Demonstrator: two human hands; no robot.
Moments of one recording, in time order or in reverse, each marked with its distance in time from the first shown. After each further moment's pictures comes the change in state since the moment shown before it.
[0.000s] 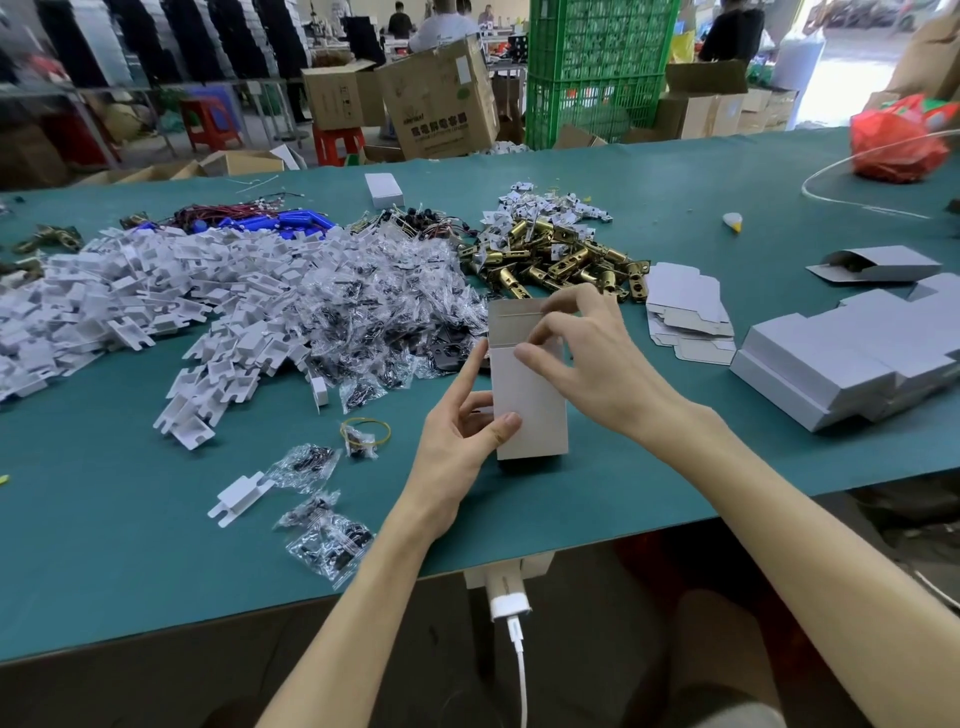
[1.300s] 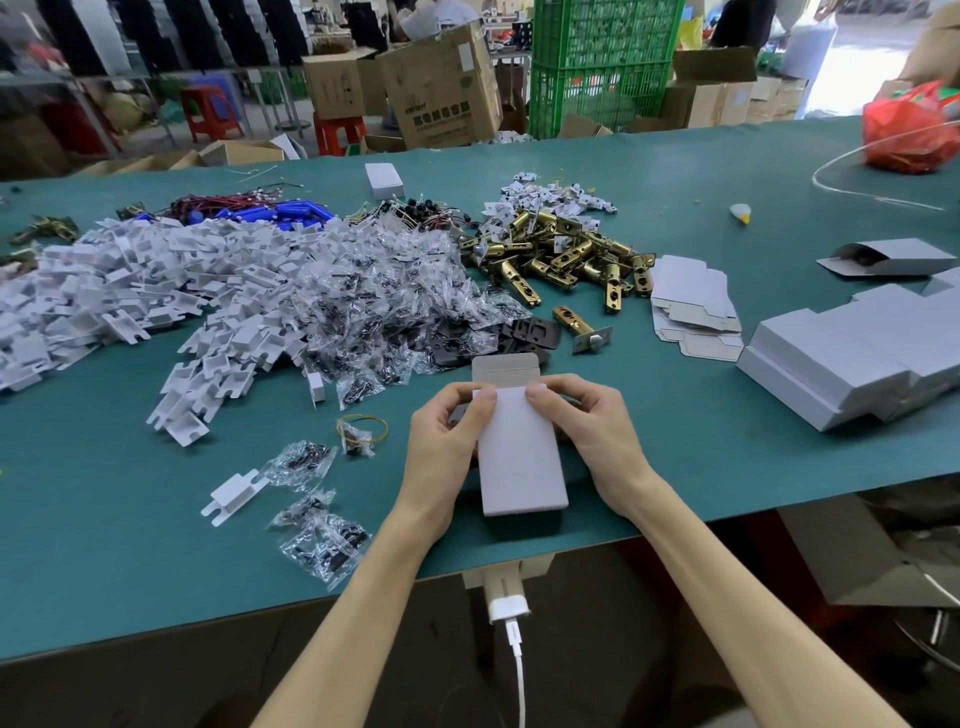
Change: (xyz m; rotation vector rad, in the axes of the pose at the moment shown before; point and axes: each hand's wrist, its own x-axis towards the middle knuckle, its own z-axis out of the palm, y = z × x) left_hand -0.003 -0.005 0.000 0.004 0.191 -0.065; right_hand -0.041 0.030 0.070 1.047 0.081 0.366
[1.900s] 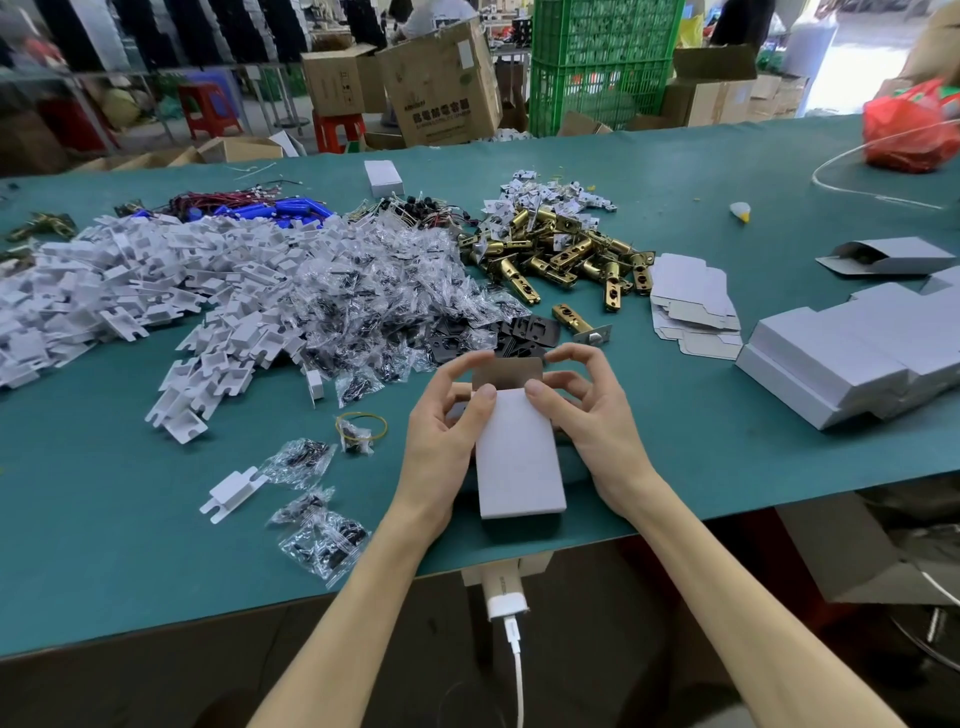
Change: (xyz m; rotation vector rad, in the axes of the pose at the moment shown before) left_hand -0.001 0.005 -0.001 -0.007 -0.057 0.093; right_hand -0.002 -0.003 0.000 0.106 -0.021 -0.068
